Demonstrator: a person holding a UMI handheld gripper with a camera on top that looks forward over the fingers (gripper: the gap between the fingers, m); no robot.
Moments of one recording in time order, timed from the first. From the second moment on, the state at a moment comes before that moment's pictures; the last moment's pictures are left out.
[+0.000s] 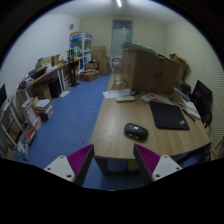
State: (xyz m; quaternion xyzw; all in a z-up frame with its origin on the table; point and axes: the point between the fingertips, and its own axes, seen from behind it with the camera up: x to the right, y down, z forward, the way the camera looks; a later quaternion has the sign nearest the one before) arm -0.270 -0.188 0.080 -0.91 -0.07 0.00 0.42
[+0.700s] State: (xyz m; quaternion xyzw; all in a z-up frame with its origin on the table) arm -0.176 -0.034 -0.014 -0.88 -0.12 0.06 0.45
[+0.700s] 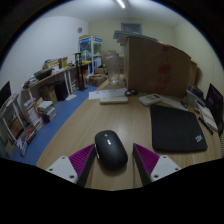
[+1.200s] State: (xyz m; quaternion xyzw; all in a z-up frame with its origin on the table) arm -0.178 -0.014 -0.002 -0.92 -0.04 0.02 0.40
